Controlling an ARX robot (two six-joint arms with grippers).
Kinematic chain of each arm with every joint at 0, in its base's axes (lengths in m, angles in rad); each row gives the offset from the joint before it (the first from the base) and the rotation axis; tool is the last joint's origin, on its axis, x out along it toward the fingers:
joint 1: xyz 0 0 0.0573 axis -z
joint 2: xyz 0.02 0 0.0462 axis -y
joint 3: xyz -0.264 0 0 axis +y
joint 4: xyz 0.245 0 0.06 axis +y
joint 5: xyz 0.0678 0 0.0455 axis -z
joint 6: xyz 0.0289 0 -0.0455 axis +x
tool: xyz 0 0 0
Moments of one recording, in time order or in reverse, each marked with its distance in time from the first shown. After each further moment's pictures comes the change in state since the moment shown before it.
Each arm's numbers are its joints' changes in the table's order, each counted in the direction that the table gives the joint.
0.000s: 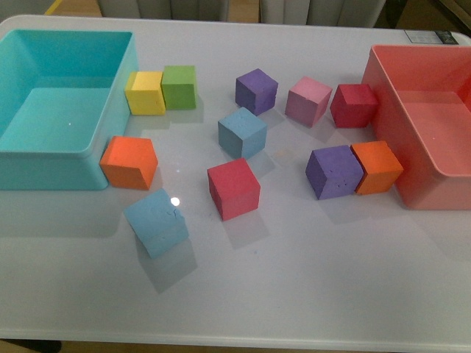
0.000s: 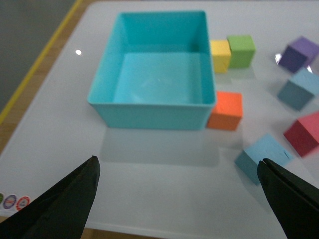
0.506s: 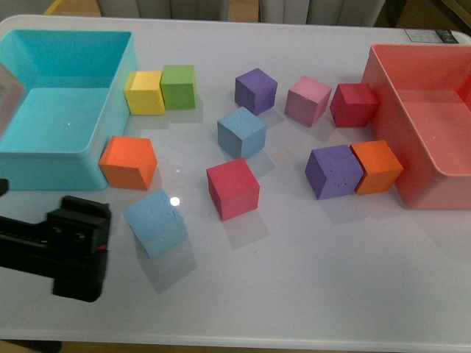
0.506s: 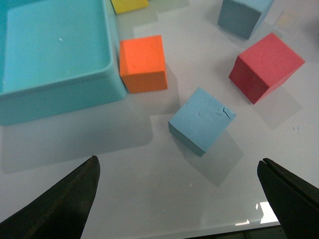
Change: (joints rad) left arm 0.365 -1.149 -0.152 -0.684 -0.083 -0.130; right arm 0.000 0.000 0.000 0.000 0.000 0.000
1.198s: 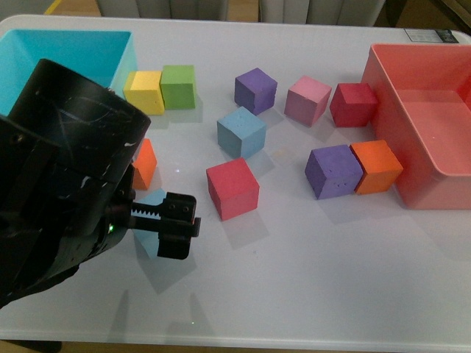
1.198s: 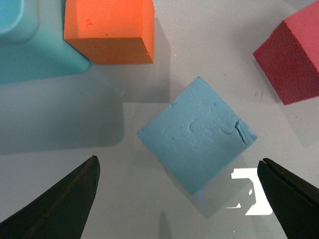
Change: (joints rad) left arm -0.010 -0.521 -0.369 0.079 -0.006 -0.177; right arm 0.000 0.000 0.000 0.000 0.000 0.000
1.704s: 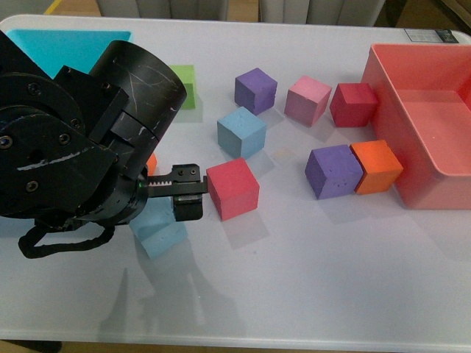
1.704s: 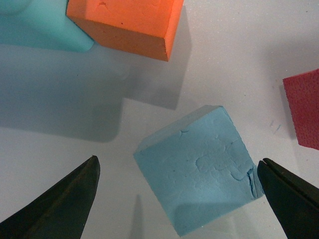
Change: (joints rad) left arm -0.028 -0.116 -0.210 0.231 0.000 -0.223; right arm 0.000 0.000 0.000 0.000 0.000 0.000
